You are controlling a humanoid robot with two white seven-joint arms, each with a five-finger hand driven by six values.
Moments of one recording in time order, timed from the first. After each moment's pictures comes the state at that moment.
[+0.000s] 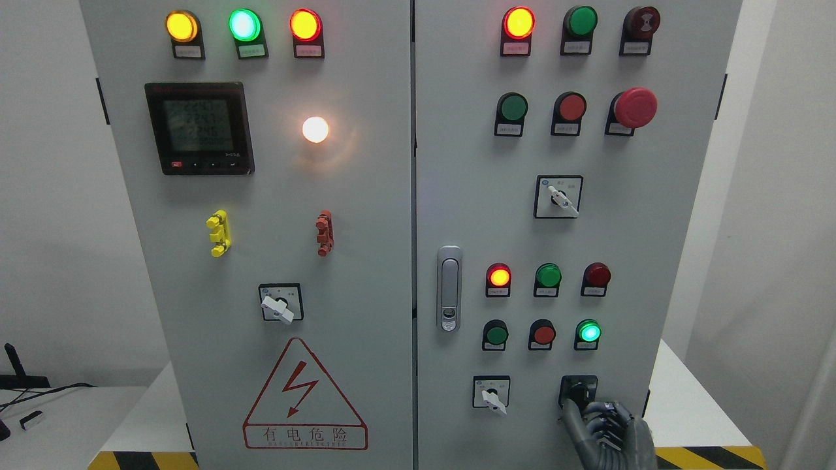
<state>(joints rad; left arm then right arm) -0.04 -0.09 0.08 0.06 0.00 -0.16 0.06 -0.23 0.12 0.00 -1.71 0.11 0.33 -0.25</state>
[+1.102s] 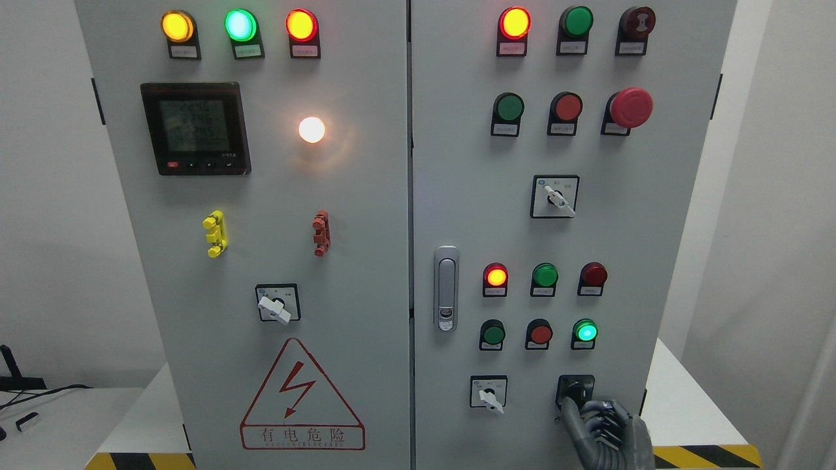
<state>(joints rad) -0.04 -0.09 0.08 0.06 0.00 -0.16 0.06 -0.23 0.13 0.00 -1.71 0.08 0.33 -0.25</state>
